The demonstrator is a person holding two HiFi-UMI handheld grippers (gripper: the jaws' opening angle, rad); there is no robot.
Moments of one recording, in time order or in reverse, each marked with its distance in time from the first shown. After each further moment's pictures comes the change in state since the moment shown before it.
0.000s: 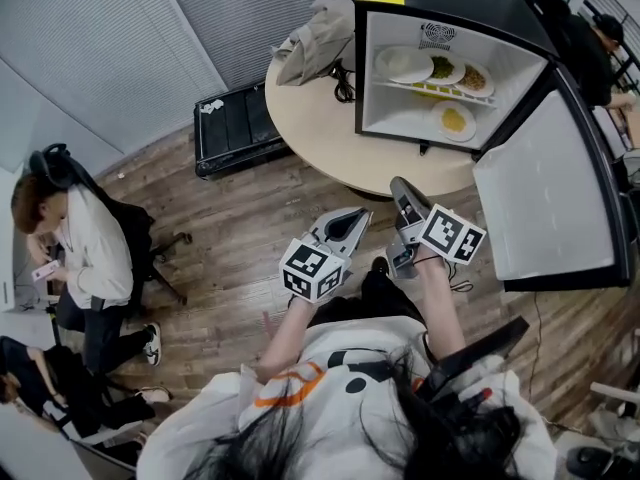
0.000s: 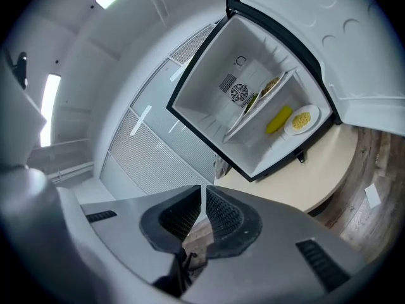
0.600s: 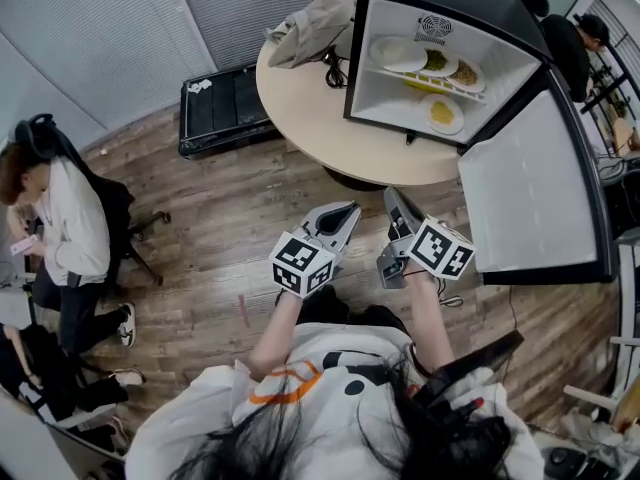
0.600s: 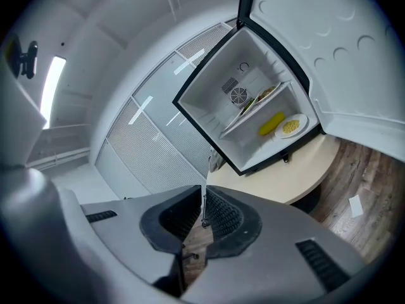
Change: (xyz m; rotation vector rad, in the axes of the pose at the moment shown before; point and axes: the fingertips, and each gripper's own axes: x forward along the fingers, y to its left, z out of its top) left arm -0.008 -0.028 -0.007 -0.058 -0.030 0.011; right arm -0.049 -0.003 -0.024 -0.084 0.033 -0.060
